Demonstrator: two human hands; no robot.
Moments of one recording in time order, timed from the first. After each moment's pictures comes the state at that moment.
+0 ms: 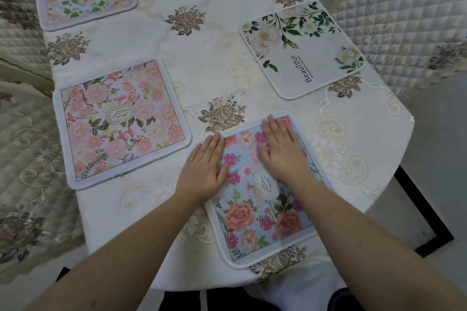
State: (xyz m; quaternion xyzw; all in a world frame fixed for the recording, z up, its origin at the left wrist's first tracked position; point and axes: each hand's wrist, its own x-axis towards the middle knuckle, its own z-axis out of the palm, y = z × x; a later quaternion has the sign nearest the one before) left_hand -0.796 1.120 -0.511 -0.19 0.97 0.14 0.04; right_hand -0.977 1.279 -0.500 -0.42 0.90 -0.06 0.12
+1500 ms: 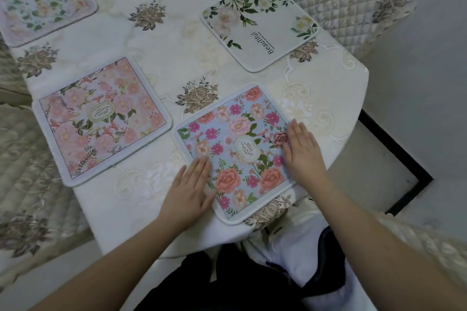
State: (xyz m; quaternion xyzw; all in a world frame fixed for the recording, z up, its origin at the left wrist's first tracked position) left_hand -0.698 1.169 -0.494 -0.07 0.99 0.08 0.09; right_hand -0.921 1.408 -0.487 -0.27 0.95 -0.11 0.12
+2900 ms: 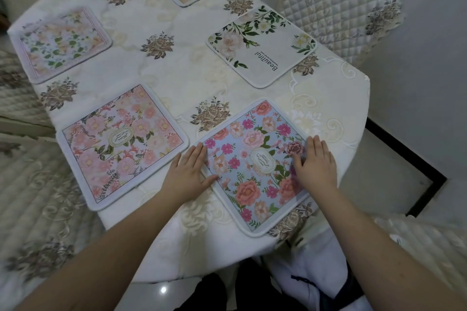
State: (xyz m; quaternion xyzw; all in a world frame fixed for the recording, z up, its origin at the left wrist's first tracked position) left_hand -0.755 1.082 -0.478 -0.11 0.98 0.04 0.18; right_hand -0.900 1.385 -0.477 -0.08 0.98 -0.11 0.14
